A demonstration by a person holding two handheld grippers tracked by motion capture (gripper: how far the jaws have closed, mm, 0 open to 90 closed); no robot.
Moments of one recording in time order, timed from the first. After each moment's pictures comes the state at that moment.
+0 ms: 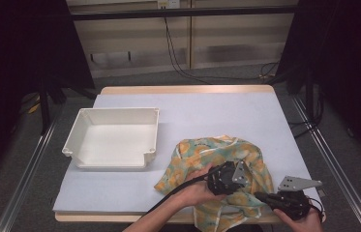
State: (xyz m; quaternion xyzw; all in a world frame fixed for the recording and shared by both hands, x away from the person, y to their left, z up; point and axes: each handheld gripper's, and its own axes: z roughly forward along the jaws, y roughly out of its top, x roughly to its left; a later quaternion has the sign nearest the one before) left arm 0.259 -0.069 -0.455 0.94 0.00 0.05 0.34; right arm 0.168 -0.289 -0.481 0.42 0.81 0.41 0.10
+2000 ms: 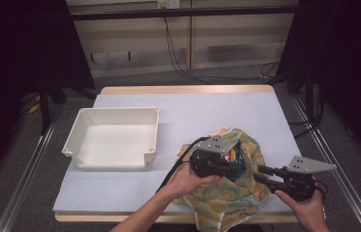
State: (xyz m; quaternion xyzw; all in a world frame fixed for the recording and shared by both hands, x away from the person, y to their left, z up) left arm 0.285 -0.022 -0.400 0.85 0.06 -0.08 0.52; right arm 0.195 -0.289 -0.425 0.39 0.77 0.48 0.17
